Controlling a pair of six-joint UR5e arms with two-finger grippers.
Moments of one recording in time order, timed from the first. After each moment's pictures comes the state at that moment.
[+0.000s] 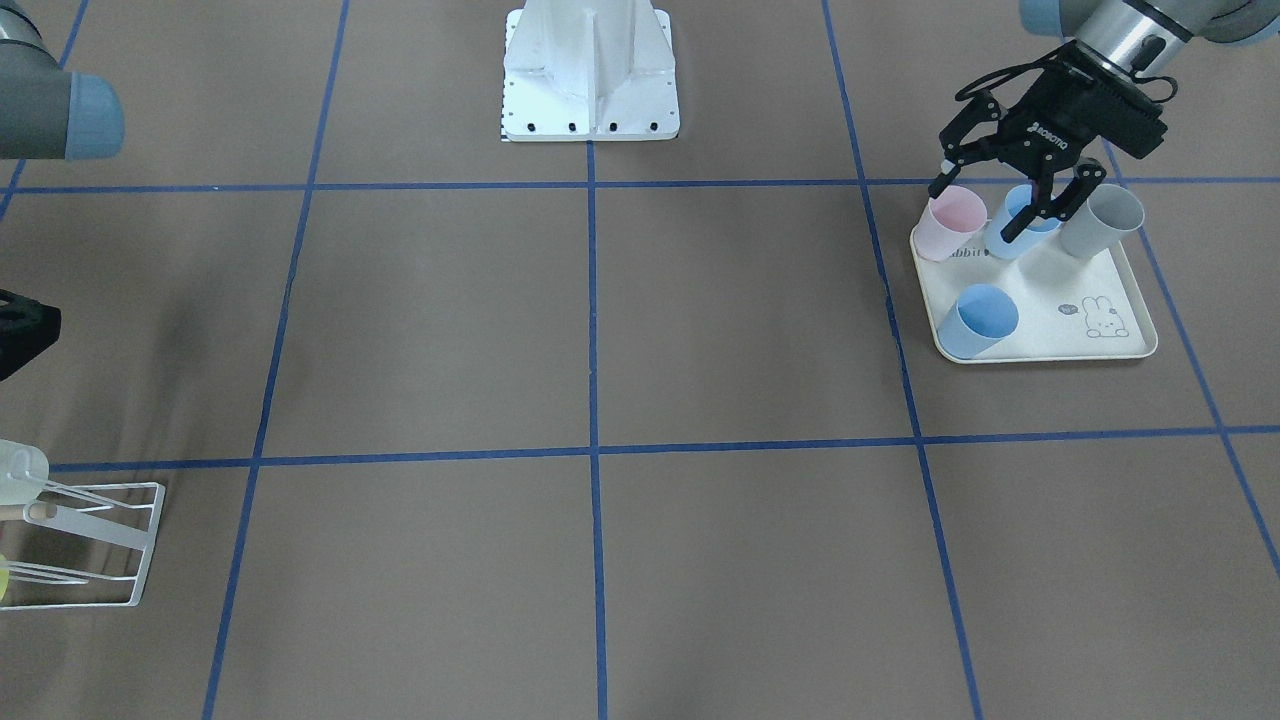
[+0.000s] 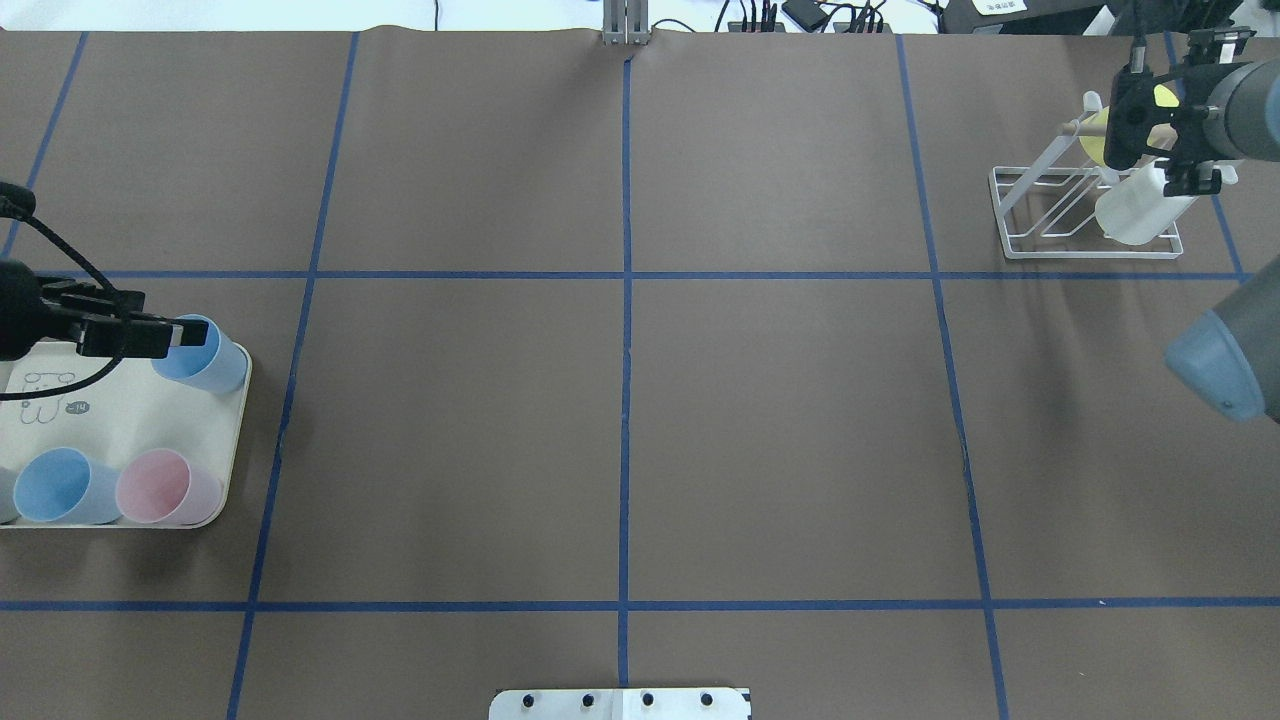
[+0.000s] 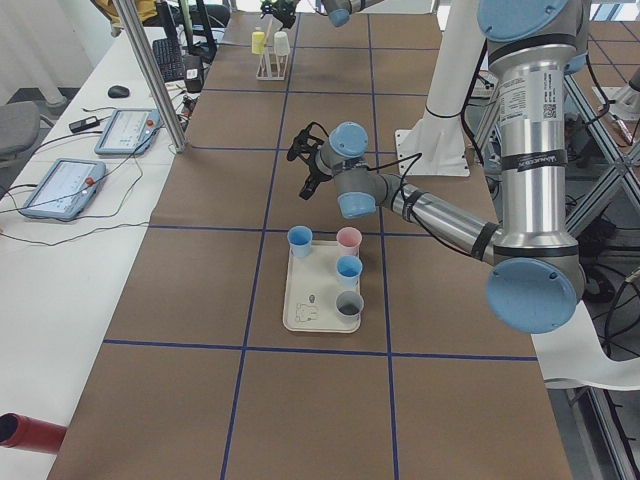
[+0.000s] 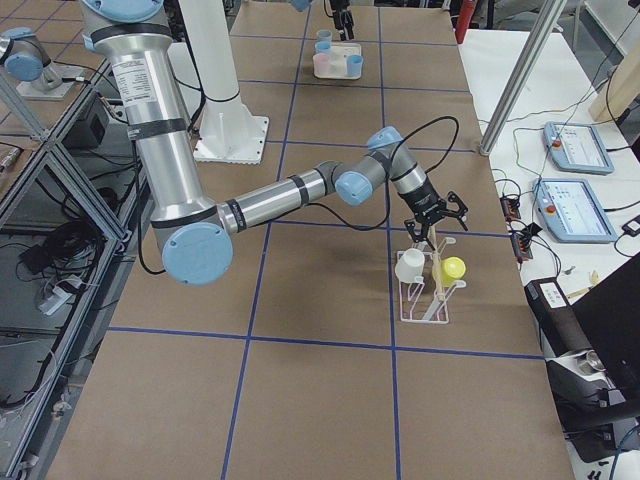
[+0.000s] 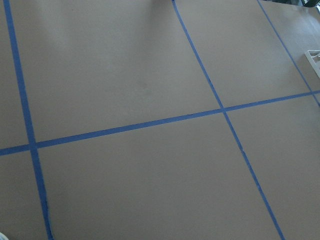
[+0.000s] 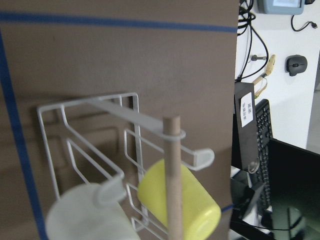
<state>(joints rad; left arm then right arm) -0.90 -1.44 -2.05 -2.44 -2.05 -0.77 1.05 -1.42 1.82 -1.24 1.59 -0.62</state>
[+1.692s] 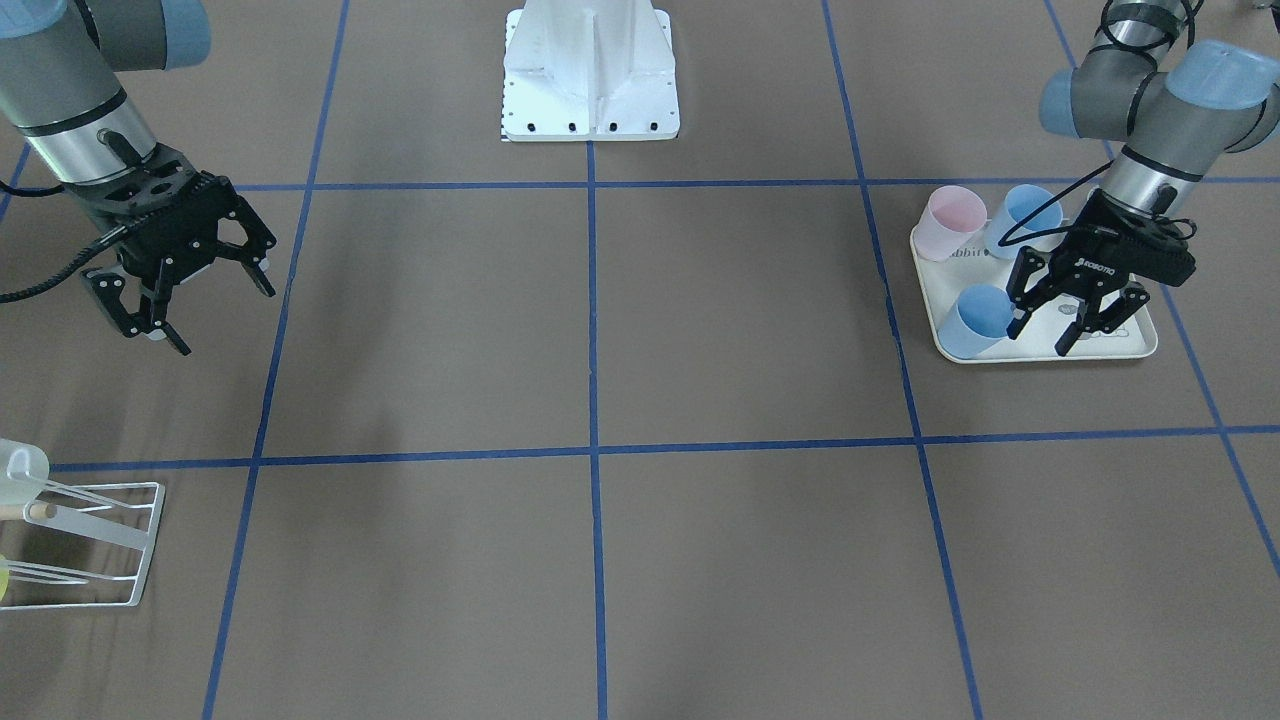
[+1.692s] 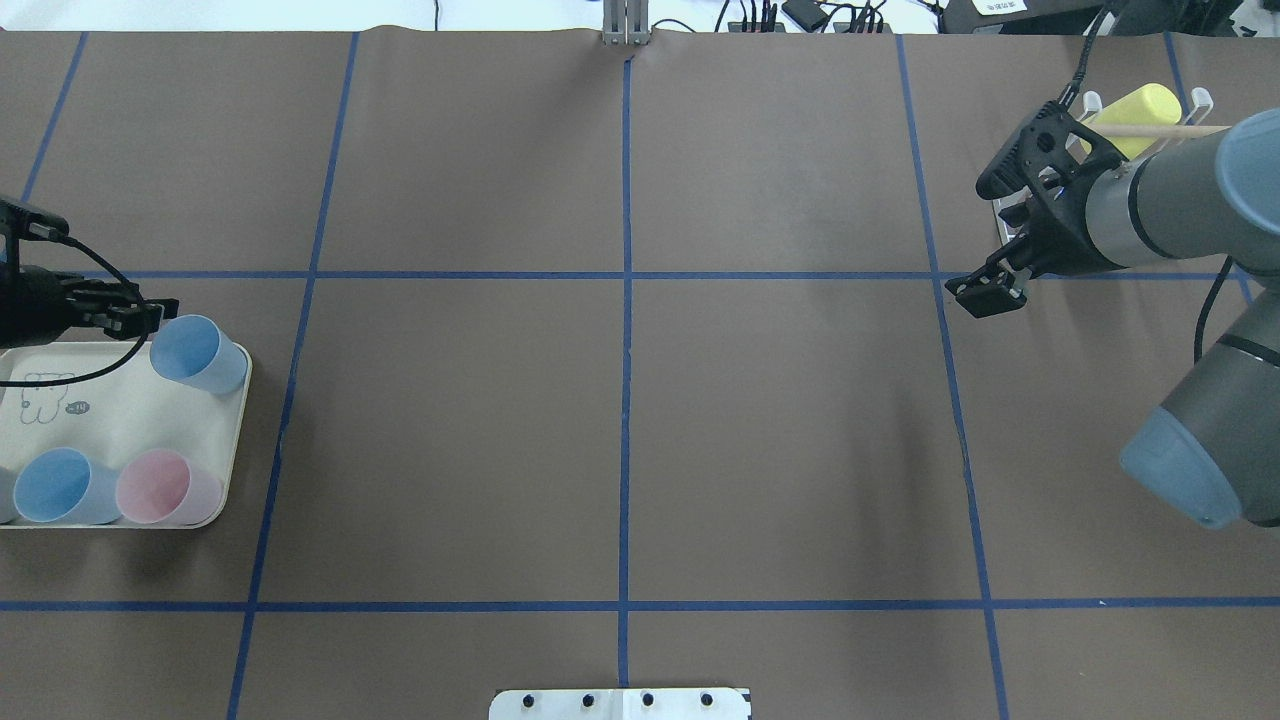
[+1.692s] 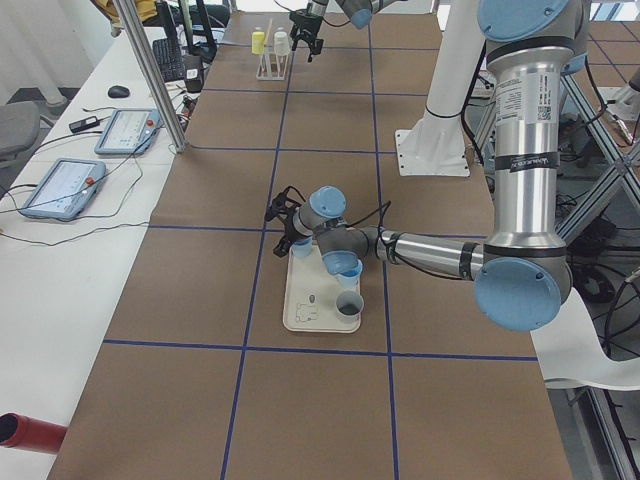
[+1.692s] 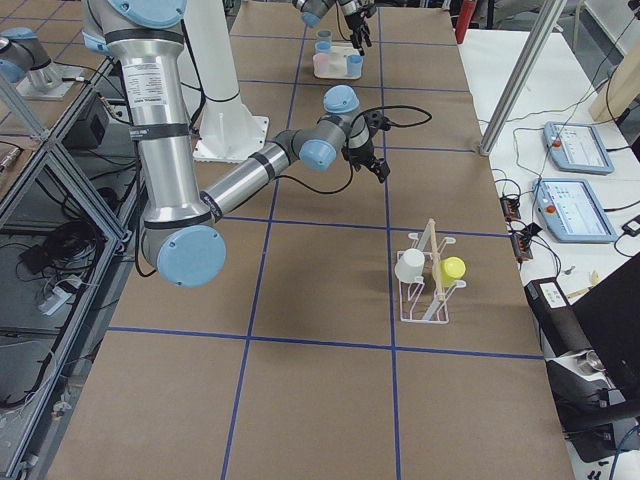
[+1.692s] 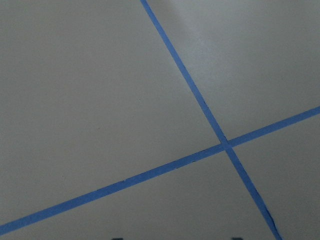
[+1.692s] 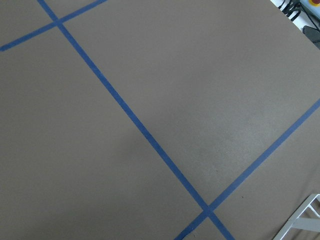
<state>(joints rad) -0.89 -1.50 -1.67 -2.64 -1.88 -0.71 0.87 -1.42 2.00 -1.23 1.92 0.13</state>
